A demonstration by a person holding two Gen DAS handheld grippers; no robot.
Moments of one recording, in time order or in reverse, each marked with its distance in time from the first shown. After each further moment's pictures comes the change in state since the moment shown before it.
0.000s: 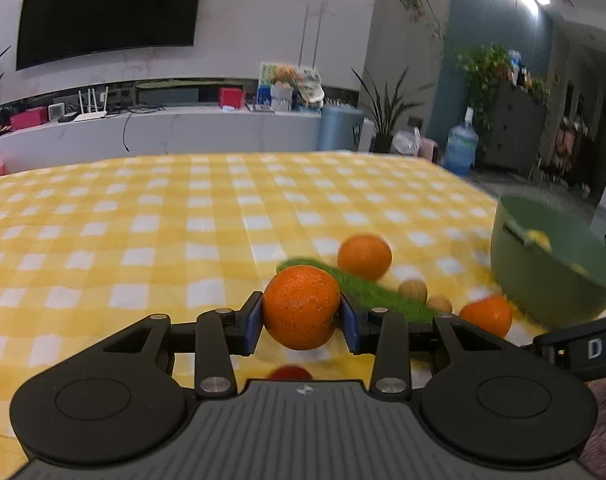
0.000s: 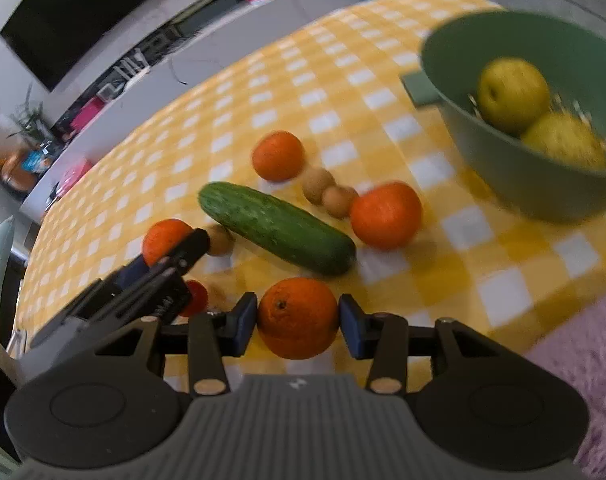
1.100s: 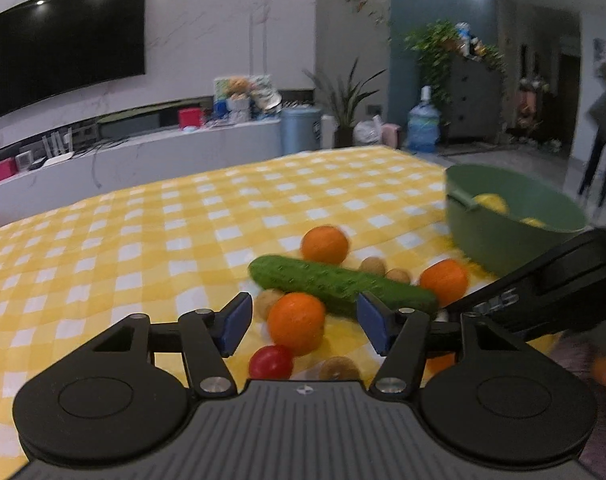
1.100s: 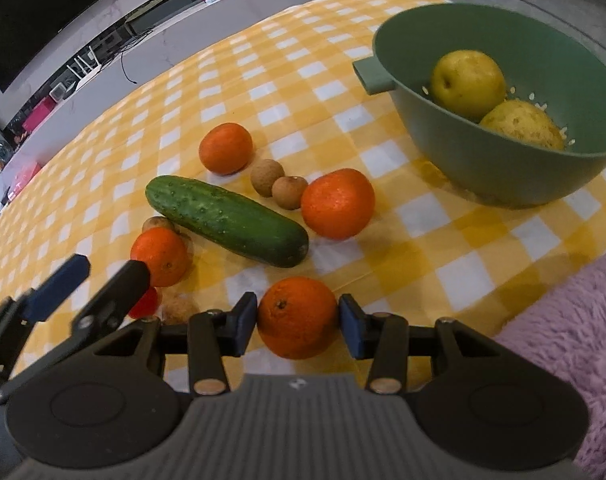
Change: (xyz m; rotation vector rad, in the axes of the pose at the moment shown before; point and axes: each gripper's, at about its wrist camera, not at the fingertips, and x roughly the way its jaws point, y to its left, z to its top) left arm -0.008 -0.025 -0.011 0.190 0.010 -0.042; right arm 0.009 -0.003 -0.006 0.052 0.015 -0.163
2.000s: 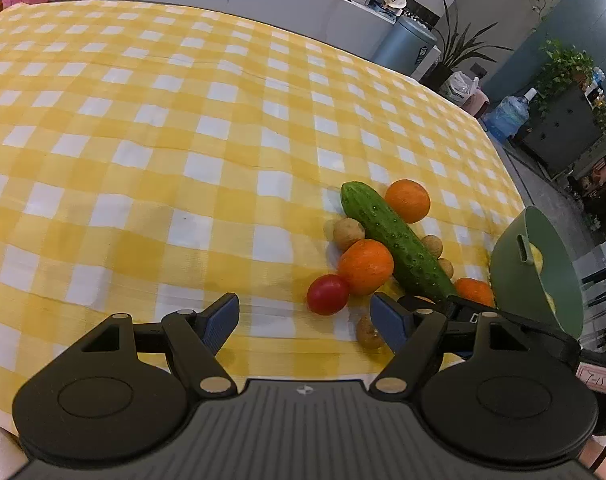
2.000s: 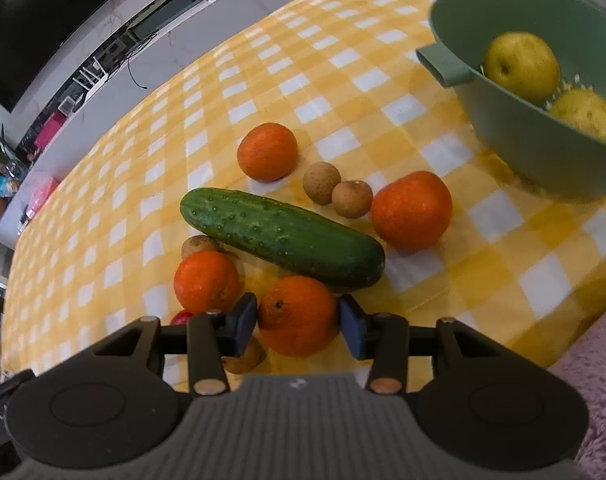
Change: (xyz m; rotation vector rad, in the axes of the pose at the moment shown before) left arm -0.003 0.087 0.017 -0.573 0.405 -0.011; right arm 0.022 0.031 0.015 0.057 0.024 0.061
